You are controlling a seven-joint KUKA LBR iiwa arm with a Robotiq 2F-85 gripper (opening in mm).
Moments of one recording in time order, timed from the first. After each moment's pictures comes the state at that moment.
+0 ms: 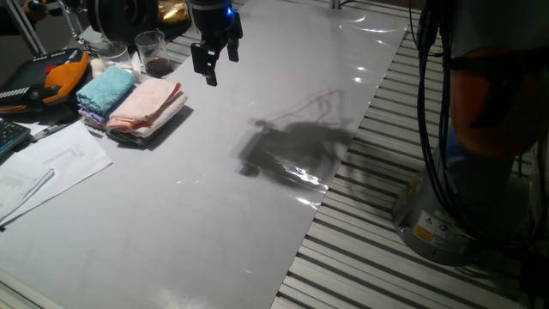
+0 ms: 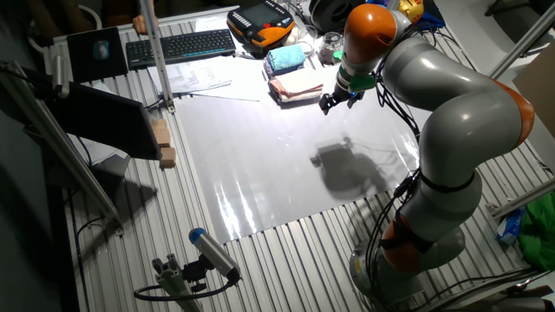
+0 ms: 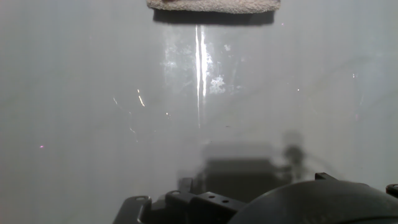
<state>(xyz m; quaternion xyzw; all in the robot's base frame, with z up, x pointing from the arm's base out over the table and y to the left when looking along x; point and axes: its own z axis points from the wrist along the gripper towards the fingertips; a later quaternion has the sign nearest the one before) 0.515 0.001 0.236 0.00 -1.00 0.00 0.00</state>
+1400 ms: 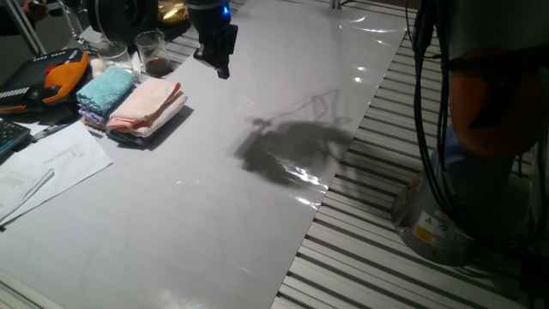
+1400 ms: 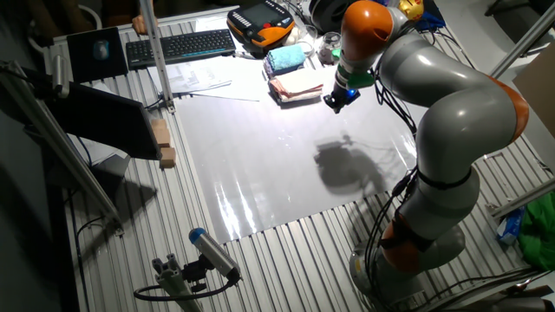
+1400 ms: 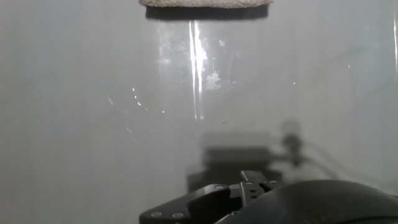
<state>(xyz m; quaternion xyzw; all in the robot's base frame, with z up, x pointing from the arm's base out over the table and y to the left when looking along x) 0.516 -0.001 0.228 -0.02 -1.00 0.00 0.01</state>
